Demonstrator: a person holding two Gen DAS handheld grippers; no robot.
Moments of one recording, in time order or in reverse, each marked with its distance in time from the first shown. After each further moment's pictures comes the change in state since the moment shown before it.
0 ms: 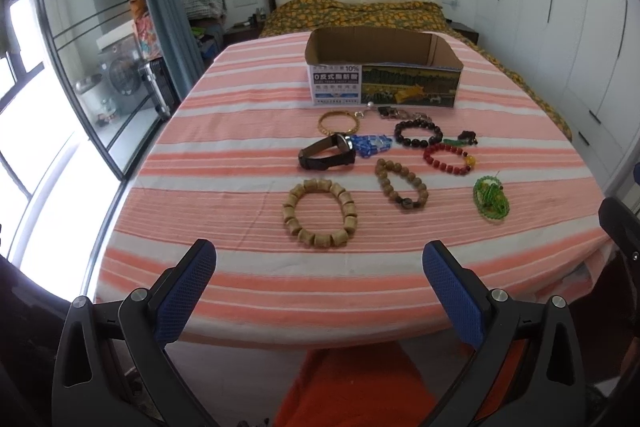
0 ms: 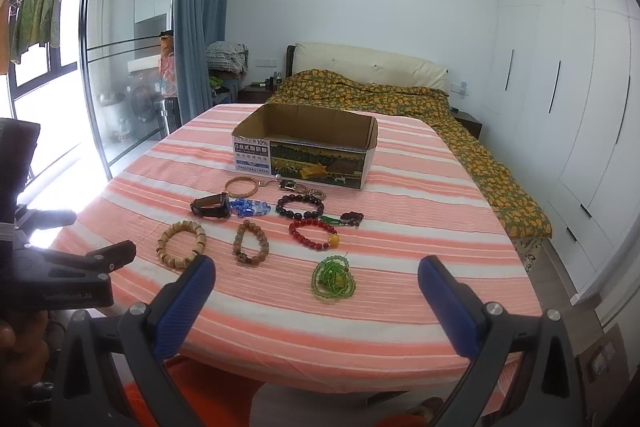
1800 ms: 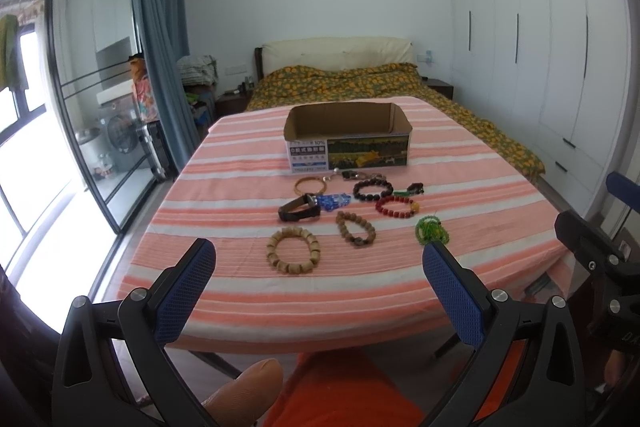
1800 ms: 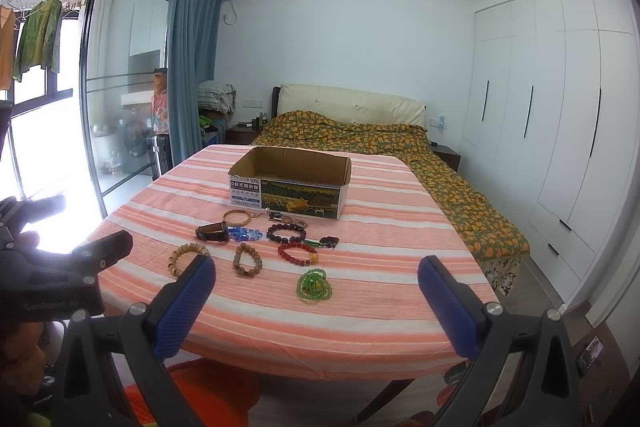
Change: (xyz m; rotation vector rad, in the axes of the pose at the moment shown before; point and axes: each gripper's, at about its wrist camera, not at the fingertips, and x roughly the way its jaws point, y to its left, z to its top) left arm -0.106 -0.028 -0.025 0.036 -0.268 -0.044; right arm -0.093 -0.003 -0.018 0.022 -0.162 -0.059
